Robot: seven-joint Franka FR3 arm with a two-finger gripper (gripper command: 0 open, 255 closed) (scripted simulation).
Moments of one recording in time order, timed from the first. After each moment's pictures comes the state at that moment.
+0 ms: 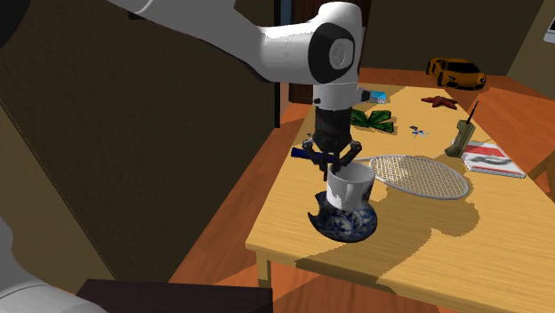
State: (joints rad) arm -0.25 0.01 -0.49 -2.02 -0.13 1.94 -0.55
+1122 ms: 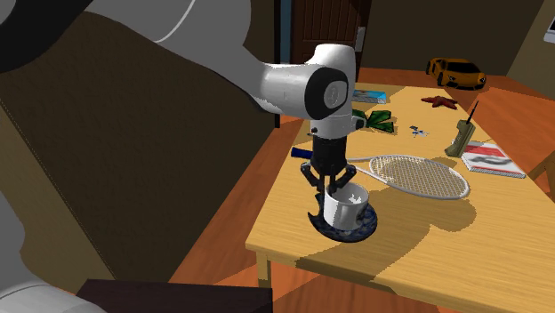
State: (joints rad) arm -0.26 0.08 -0.50 -2.11 -0.11 2.10 -0.55
